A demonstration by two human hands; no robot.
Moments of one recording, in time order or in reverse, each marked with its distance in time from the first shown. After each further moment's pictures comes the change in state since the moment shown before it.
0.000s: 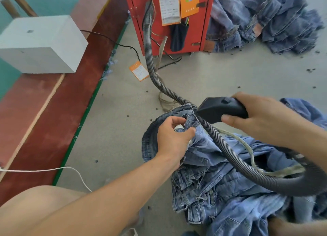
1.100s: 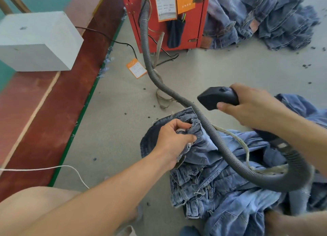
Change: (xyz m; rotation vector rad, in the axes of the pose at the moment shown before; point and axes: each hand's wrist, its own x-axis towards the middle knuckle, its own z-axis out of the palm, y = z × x) left_hand -0.003 -0.010 -0.004 -0.135 -0.265 -0.201; right_hand 0.020 0.003 0.008 0.005 0.011 0.114
